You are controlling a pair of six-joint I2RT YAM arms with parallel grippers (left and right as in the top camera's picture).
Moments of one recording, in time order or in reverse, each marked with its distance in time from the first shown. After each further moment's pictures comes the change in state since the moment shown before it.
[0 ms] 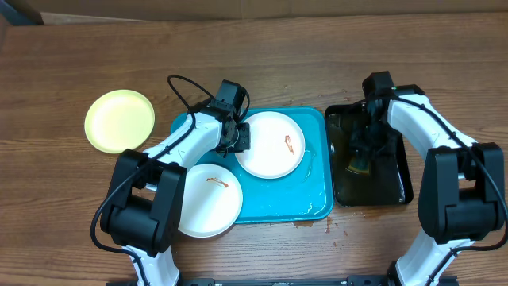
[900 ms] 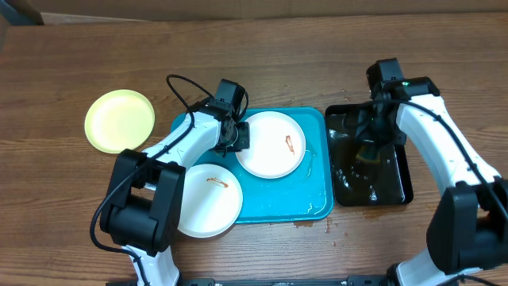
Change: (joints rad) left arm 0.006 0.001 0.004 -0.001 0.015 0.007; right arm 0.061 -0.183 0.070 -0.122 0.085 0.033
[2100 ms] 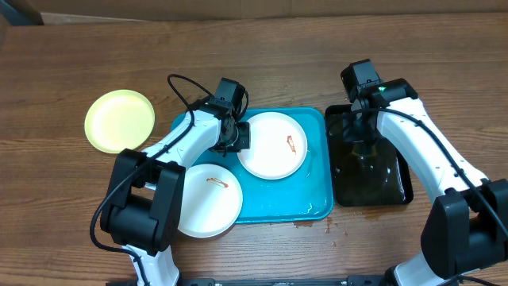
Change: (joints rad) left arm 0.000 0.003 0.019 -0.035 0.034 0.008; right arm 0.111 0.001 0.010 0.022 0.156 -0.138
